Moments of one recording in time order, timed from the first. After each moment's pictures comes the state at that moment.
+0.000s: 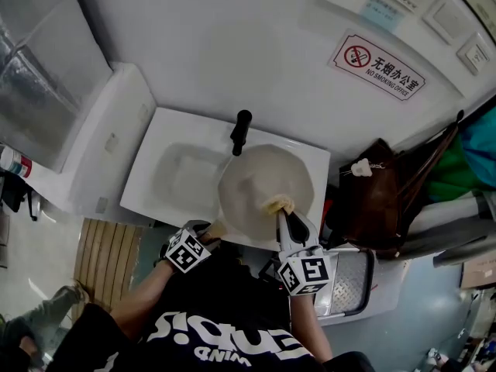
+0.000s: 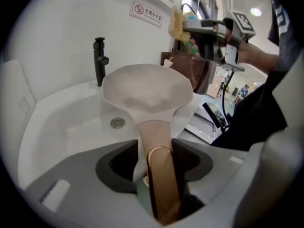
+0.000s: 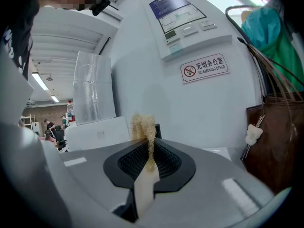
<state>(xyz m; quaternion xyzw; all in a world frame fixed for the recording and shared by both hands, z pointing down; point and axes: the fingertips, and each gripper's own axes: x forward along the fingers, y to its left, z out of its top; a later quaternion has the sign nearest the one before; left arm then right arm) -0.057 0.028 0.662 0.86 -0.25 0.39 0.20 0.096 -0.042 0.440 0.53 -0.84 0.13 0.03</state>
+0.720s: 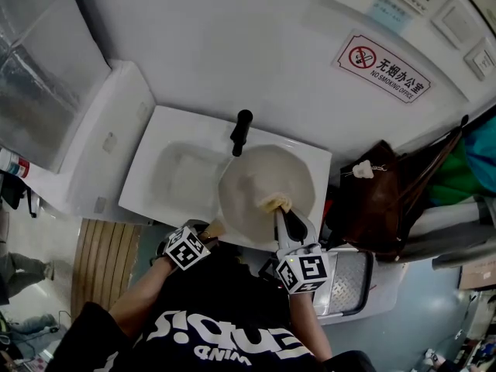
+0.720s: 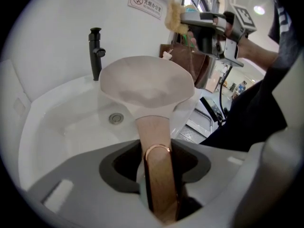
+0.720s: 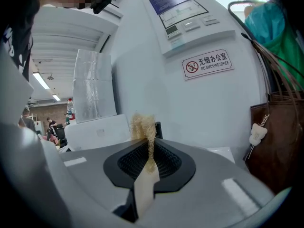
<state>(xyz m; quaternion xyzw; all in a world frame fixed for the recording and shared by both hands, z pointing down) -0.058 0.026 0.669 0.85 -0.23 0.42 0.21 0.092 -0.055 0.447 0.52 -0.84 0.13 0.04</state>
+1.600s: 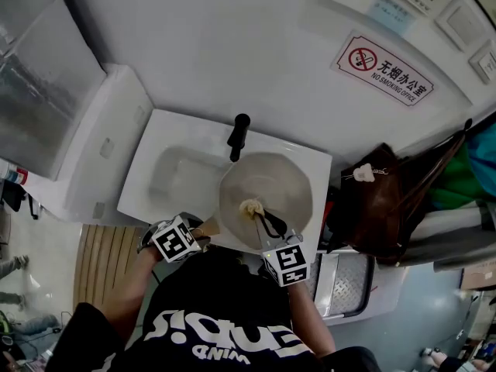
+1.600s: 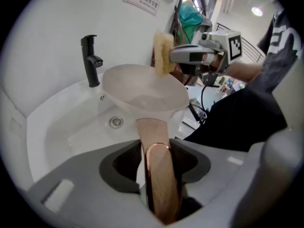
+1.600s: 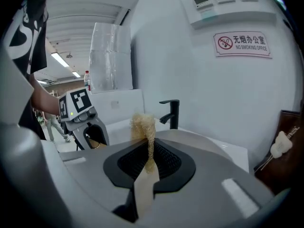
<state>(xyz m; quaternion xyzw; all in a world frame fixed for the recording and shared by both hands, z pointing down) -0.076 0.006 0.623 0.84 -0.15 0.47 0.21 0.049 -0.064 0.516 0.41 -0.88 0.11 0.19</state>
